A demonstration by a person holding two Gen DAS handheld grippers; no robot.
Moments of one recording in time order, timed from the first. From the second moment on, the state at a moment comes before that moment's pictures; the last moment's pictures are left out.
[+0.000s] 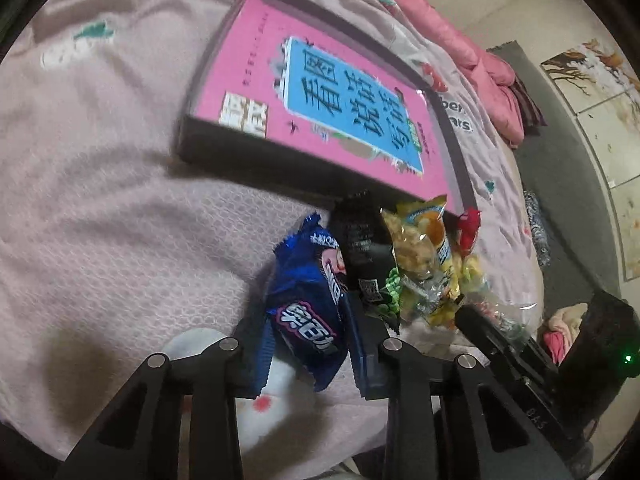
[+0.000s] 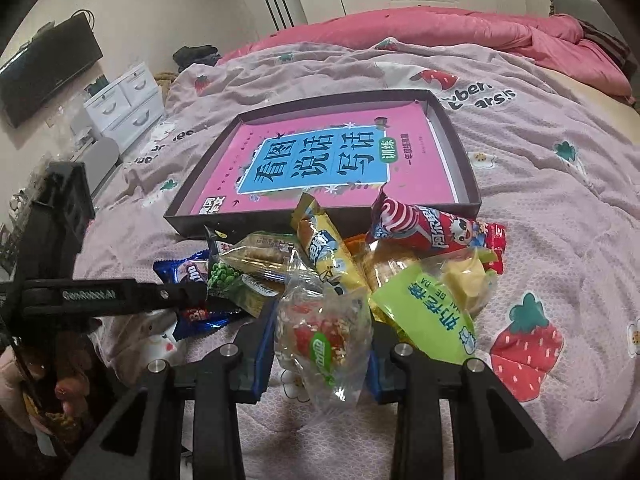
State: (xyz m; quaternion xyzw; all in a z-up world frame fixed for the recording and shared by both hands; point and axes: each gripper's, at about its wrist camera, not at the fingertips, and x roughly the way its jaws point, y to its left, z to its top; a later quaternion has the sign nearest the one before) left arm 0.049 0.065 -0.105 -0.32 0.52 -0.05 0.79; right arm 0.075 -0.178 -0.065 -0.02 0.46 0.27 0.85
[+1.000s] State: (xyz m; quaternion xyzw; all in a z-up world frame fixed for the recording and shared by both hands) left arm 0.031 0.066 -0.038 -0.22 0.46 -0.02 0.86; right arm 0.071 -0.188 -0.022 0.00 0.37 0.29 0.88
